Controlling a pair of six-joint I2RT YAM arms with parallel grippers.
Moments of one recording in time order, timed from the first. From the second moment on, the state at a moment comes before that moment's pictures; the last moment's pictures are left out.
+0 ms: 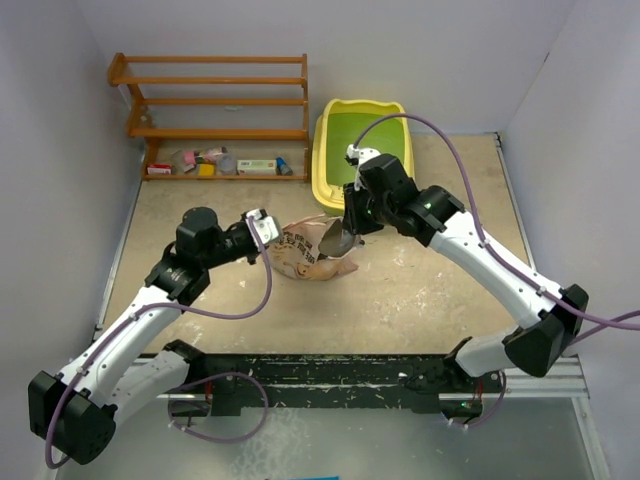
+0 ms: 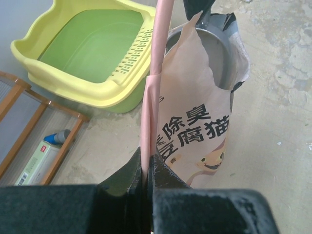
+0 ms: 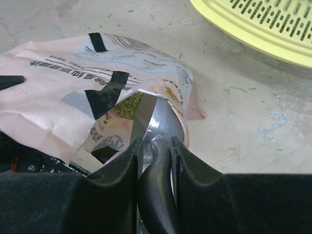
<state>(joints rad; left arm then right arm) -0.46 0.91 0.72 -0.07 0.54 0.48 0.72 1.40 1.46 -0.81 0.07 0.35</state>
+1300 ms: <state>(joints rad) -0.47 0.91 0.69 -0.01 0.52 0.45 0.72 1.52 1.34 -0.59 0.09 0.36</state>
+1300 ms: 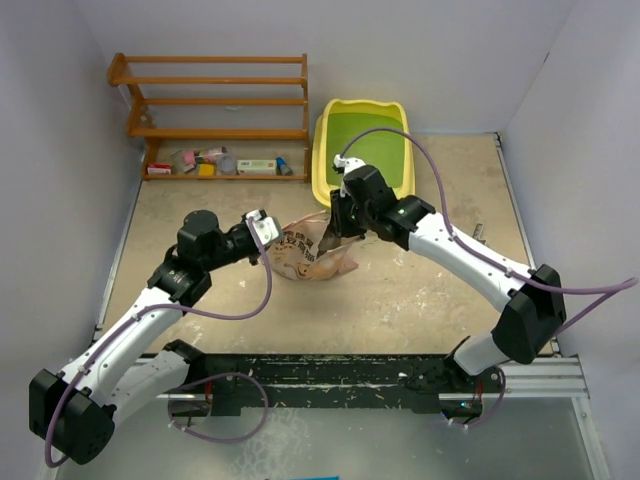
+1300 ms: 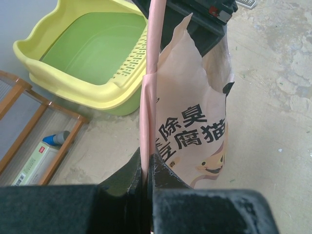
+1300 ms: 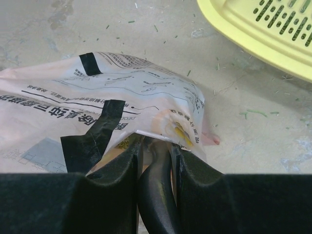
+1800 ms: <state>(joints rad) -0.47 0.94 0.69 0.02 0.52 0.45 0.71 1.52 1.22 -0.40 0.04 0.40</state>
